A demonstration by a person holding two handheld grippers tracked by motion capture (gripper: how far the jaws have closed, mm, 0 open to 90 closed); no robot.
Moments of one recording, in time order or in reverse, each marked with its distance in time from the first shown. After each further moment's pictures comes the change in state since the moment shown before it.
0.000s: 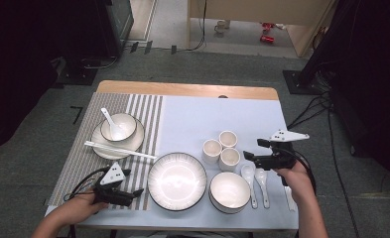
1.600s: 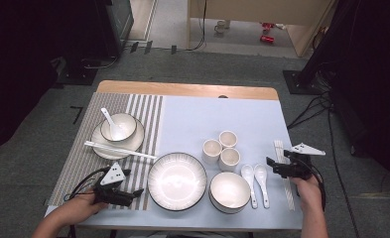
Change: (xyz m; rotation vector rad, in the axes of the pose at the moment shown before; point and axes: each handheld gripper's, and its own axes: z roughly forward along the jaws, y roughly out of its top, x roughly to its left) left arm -0.001 0.000 0.000 0.002 0.004 0.005; right arm -0.063 -0.079 -0.003 0.020 -0.283 0.157
